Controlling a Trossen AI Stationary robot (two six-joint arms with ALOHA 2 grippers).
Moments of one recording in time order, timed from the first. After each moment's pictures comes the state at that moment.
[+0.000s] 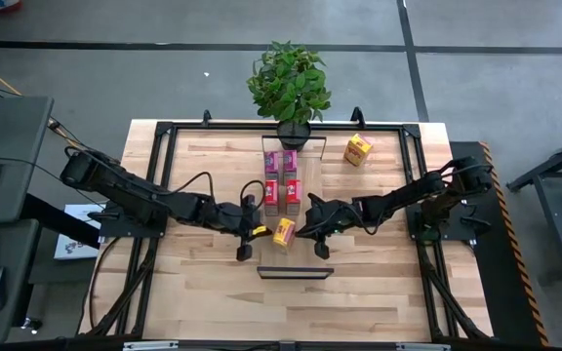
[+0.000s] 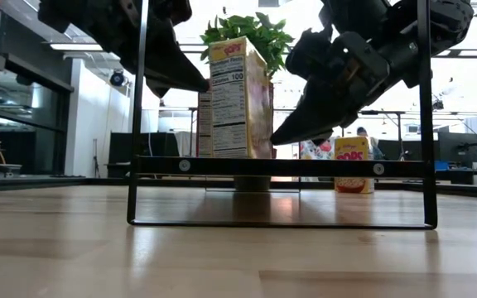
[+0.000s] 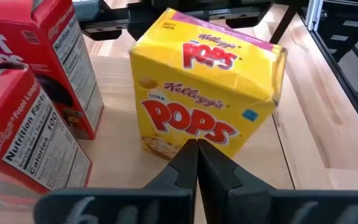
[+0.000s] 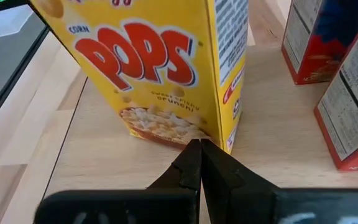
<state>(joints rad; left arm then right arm) -0.23 1.43 0.73 0.13 -0.14 -0.22 0.14 1.65 0.68 0.40 -0.06 0.24</state>
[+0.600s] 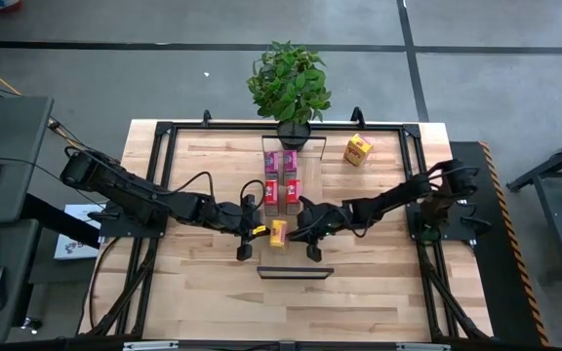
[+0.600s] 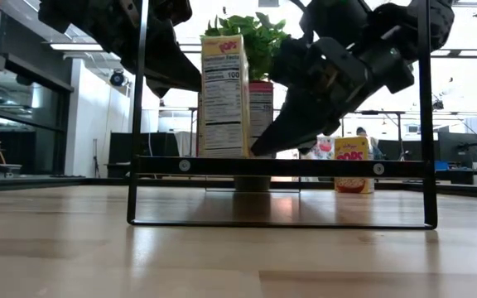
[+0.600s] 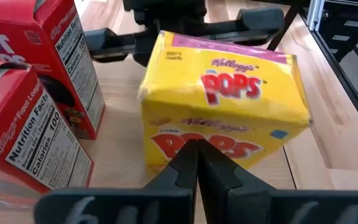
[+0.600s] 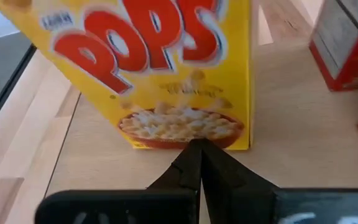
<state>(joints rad) -0.23 1.43 0.73 0.13 -0.14 -0.21 0.14 1.75 0.77 0.40 -0.09 0.26</state>
